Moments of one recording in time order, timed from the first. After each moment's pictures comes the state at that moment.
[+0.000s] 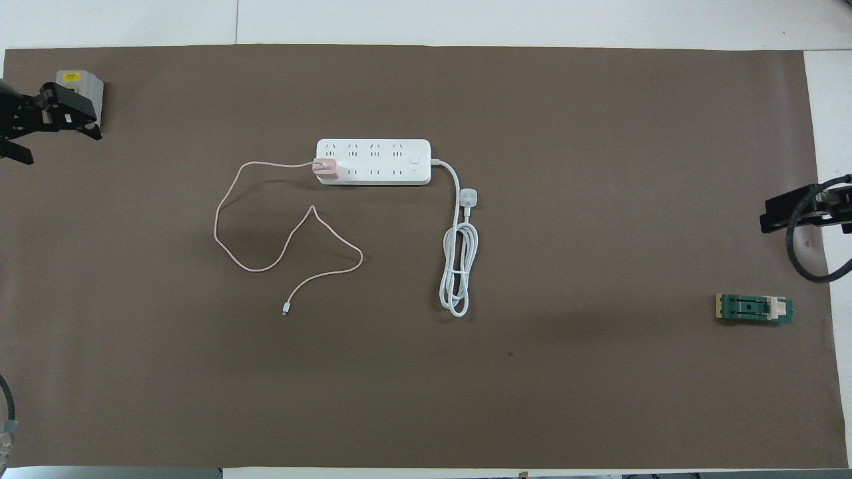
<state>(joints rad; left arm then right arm) -0.03 0.27 0.05 -1.33 0.00 1.59 -0.26 -0.06 -0.02 0.00 -1.59 -0.03 1.47 -0.01</state>
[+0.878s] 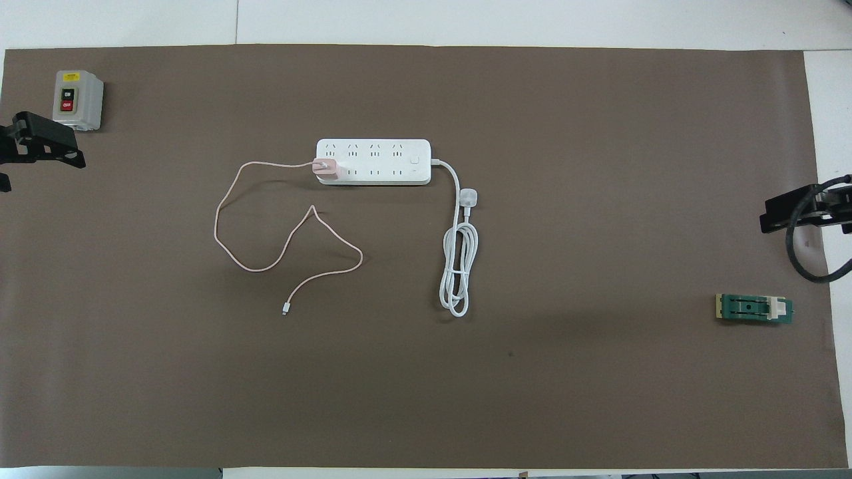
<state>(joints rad) -0.03 0.09 0.03 -1.50 0.00 1.61 -0.24 -0.06 -0.02 0.00 -1.59 -0.03 1.47 -0.01</state>
